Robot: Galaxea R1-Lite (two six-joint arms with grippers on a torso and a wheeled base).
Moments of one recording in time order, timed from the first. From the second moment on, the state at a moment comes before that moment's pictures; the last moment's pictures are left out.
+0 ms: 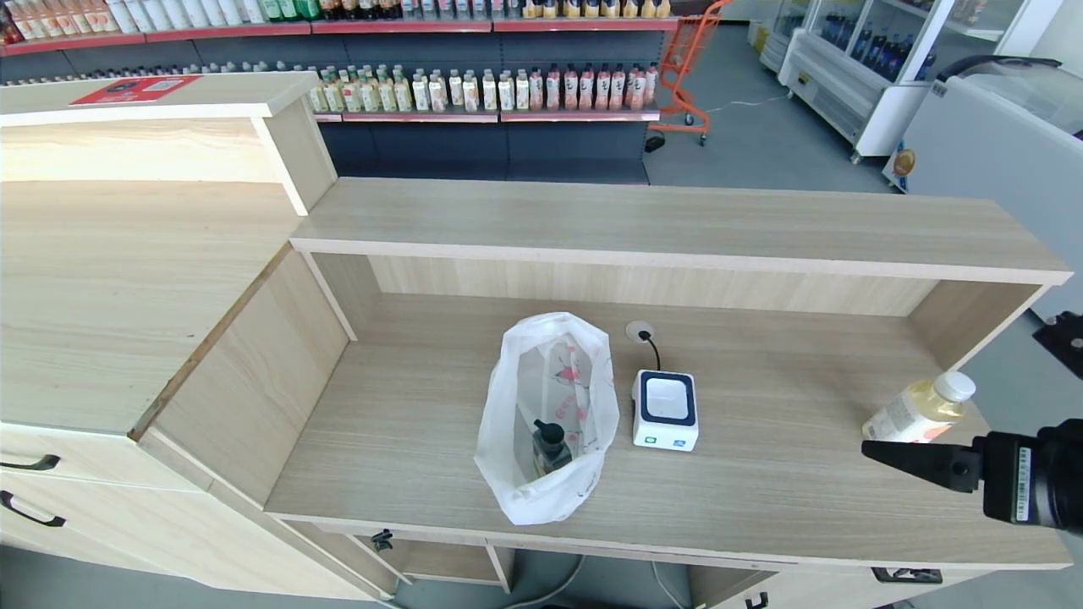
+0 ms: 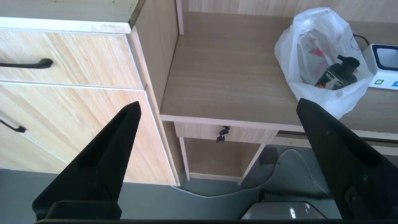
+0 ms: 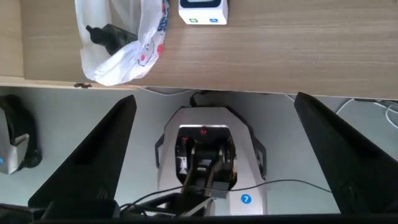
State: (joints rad) left arm 0.00 0.00 0.00 0.00 0.00 0.00; right arm 0.25 1.11 -0.64 0.08 0.03 0.29
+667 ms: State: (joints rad) left arm 0.00 0.00 0.00 0.00 0.00 0.00; right arm 0.13 1.16 -0.64 0.07 0.04 0.32
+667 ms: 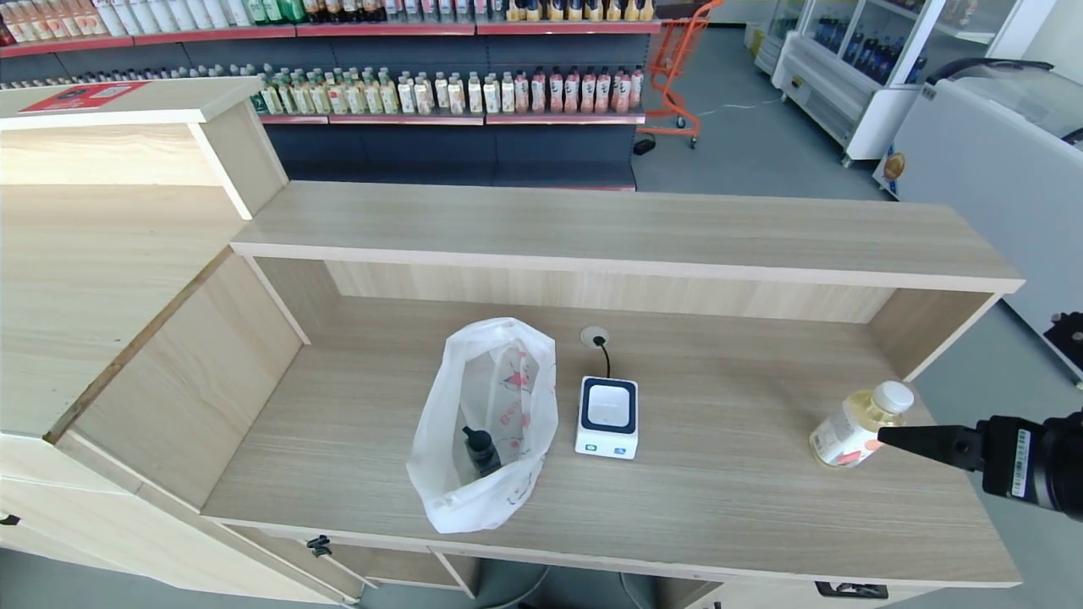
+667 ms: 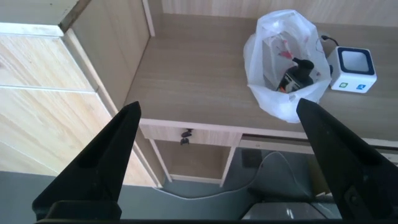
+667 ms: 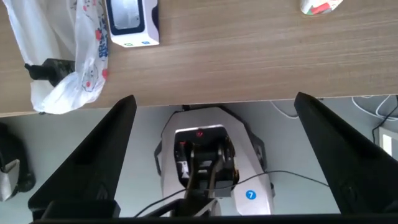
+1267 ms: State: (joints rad) left arm 0.00 0.00 0.00 0.00 0.00 0.01; right arm 0.12 1.20 -0.64 0.08 0.03 0.33
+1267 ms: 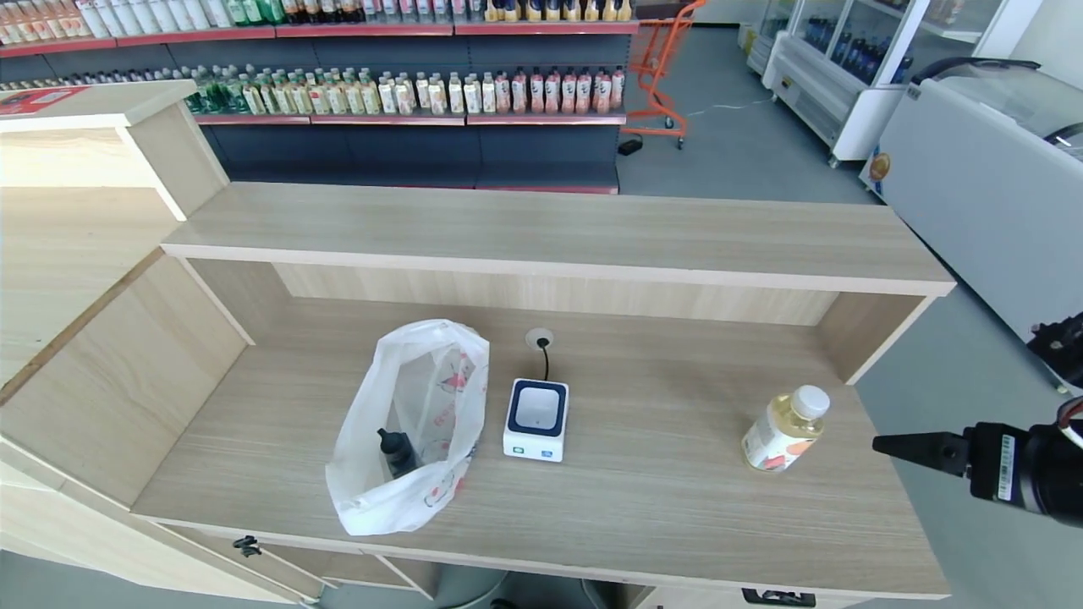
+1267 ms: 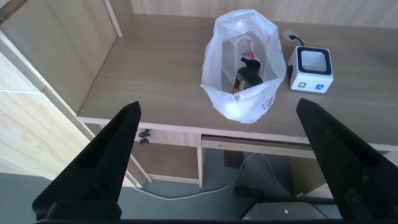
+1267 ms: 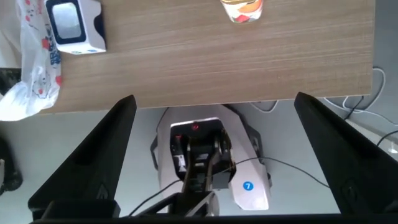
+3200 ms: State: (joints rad) left arm 0.00 0.00 0.00 0.00 0.00 0.00; right arm 0.10 2.04 -0.49 -0.98 0.07 -0.07
